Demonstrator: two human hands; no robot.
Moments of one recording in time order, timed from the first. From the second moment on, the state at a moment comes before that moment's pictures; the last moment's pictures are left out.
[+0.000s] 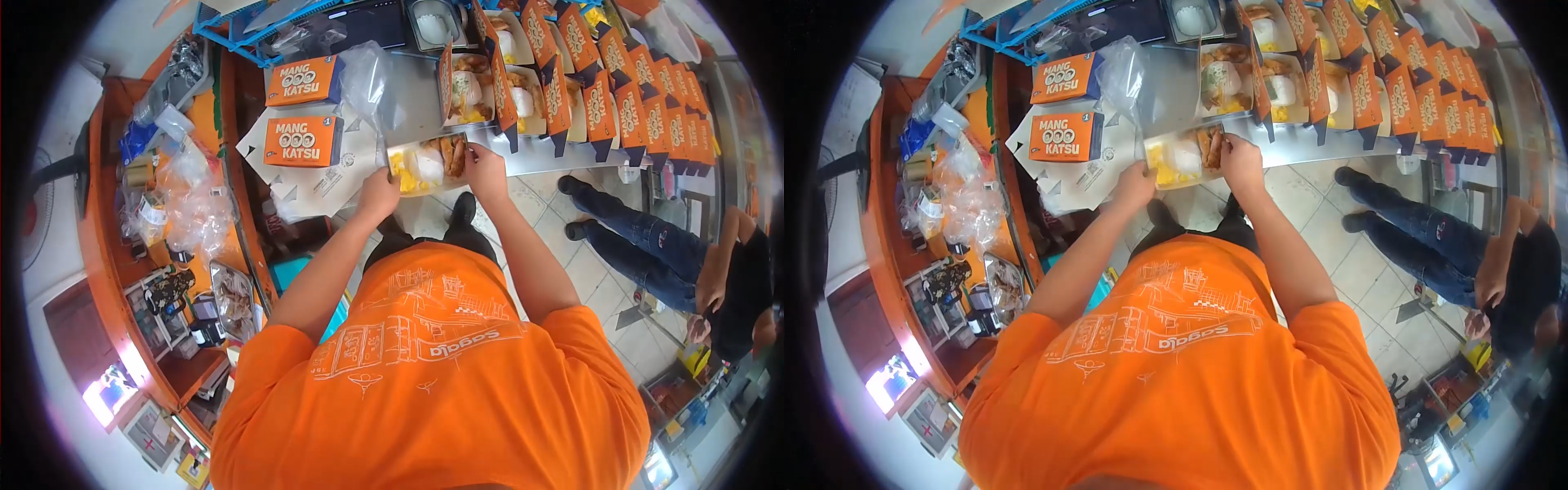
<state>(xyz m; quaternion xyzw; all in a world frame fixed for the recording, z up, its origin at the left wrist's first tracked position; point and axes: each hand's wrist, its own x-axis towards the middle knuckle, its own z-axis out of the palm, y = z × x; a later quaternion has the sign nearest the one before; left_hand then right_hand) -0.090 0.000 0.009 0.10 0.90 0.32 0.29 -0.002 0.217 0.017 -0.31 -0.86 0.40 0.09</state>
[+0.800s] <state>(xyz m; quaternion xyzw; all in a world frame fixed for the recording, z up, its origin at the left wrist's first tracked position) -0.059 0.017 0.010 0.30 0.91 0.27 0.02 0.024 0.216 0.025 -0.22 -0.92 0.29 0.12</state>
